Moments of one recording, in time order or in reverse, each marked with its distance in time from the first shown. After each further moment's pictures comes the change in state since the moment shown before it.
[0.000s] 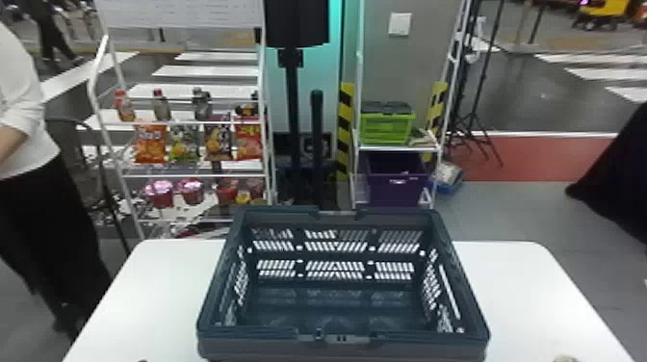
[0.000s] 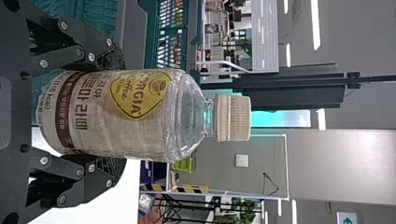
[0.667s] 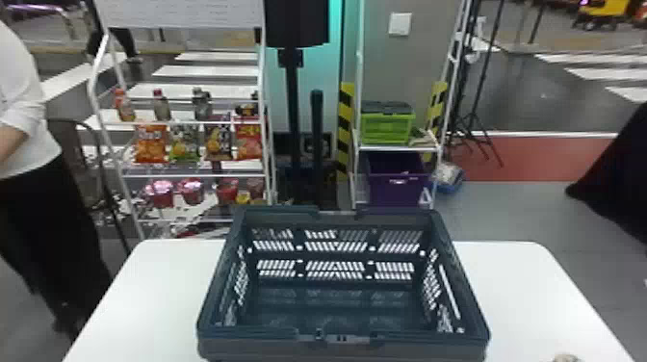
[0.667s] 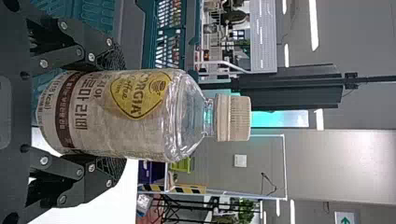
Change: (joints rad) left arm 0.002 -0.006 -0.008 0.032 -0.001 -0.011 0.000; right arm -0.003 0.000 0.000 0.000 0.000 -0.006 0.000
